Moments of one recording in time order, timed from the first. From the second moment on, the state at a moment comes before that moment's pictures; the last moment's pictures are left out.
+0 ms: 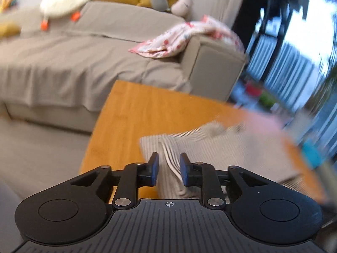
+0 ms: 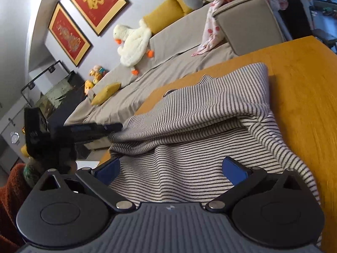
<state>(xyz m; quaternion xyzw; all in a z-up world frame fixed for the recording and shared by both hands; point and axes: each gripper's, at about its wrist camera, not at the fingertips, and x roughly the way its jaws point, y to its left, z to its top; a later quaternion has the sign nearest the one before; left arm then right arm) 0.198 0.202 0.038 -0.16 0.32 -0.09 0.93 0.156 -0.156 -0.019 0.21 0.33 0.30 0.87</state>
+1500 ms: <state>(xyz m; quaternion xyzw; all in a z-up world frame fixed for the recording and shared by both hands) 0.216 0.153 0.021 -0.06 0.36 -0.11 0.92 0.246 -0.137 0.006 0.00 0.33 0.23 0.92</state>
